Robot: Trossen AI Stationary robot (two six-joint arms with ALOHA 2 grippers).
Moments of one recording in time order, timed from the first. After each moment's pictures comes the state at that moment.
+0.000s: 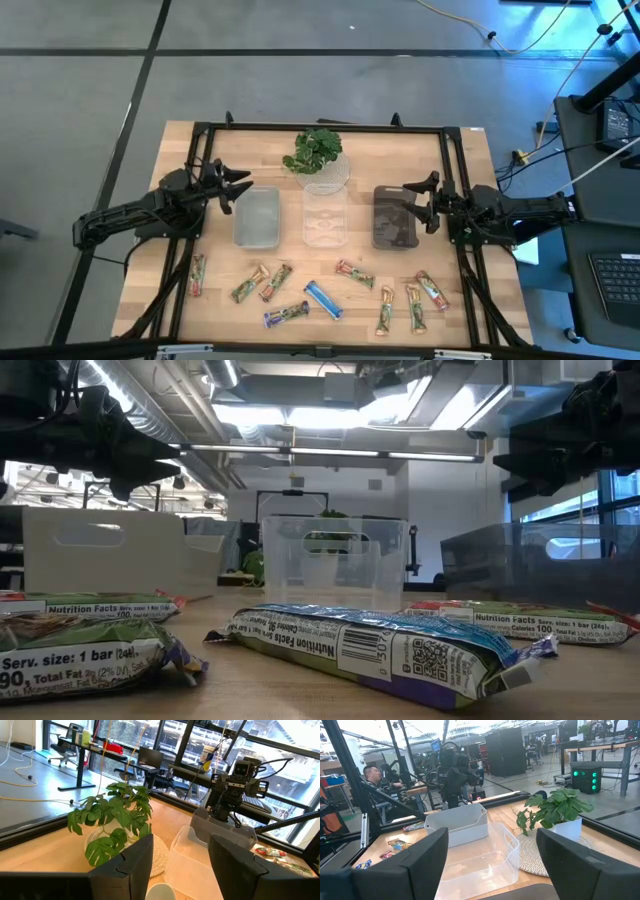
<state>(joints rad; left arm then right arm) 0.36 0.01 0.01 0.01 -0.01 -0.32 0.08 0.00 0.01 0.07 0.27 0.18</state>
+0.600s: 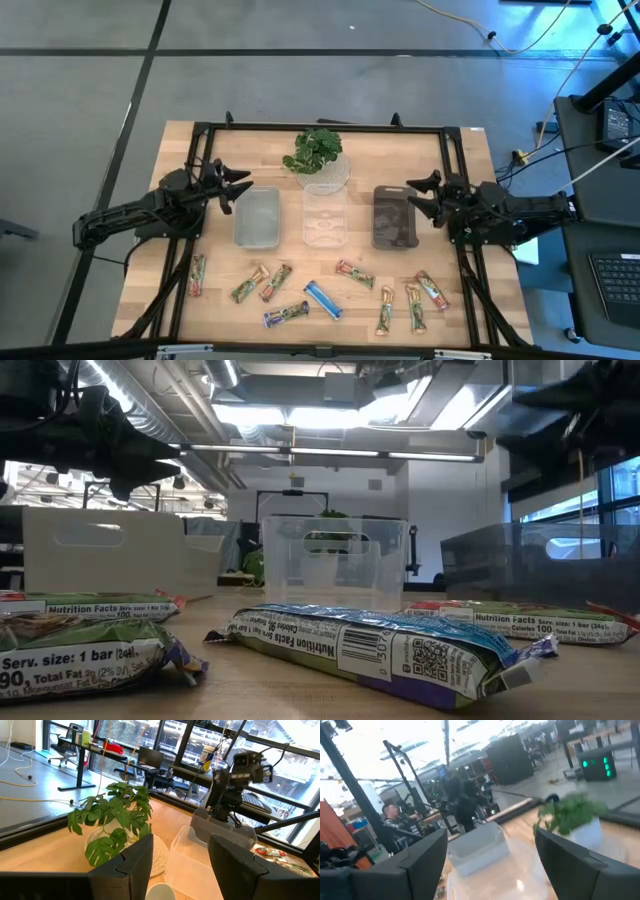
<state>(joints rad) 0.36 0.01 0.01 0.01 -0.01 -0.32 0.08 0.02 0.10 0.08 0.27 0.38</state>
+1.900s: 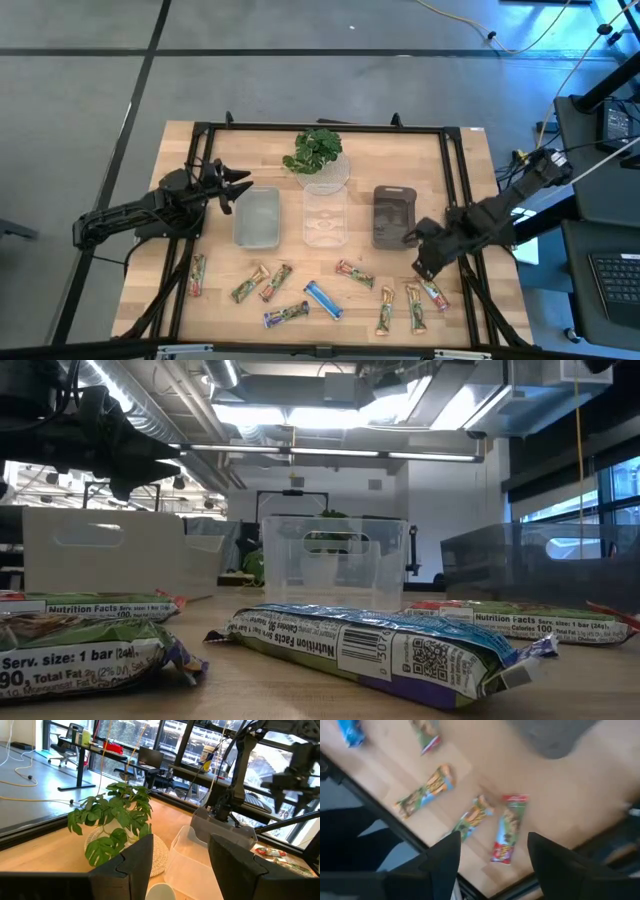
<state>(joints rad) 0.36 0.01 0.01 0.01 -0.01 -0.32 0.65 1.25 1.11 -1.19 -0.07 1.46</state>
